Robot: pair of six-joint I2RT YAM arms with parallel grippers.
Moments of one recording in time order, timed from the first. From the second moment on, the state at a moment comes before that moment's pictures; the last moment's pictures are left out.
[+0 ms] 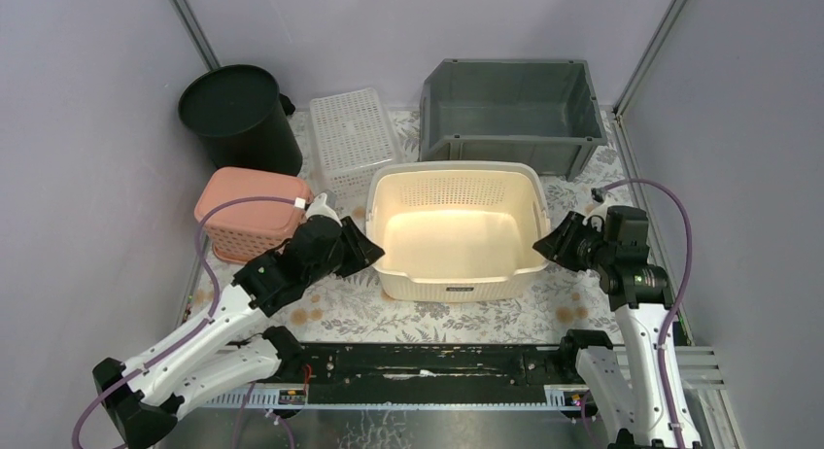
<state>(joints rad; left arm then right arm) -0.77 0.81 0.77 -0.59 -0.13 -1.02 -0.04 0.67 0.75 -0.81 -0.39 0.44</state>
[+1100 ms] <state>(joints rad) -0.37 0.93 0.93 -0.65 0.14 -0.82 -0.03 0.92 0.89 -0.71 -0.38 0.44</state>
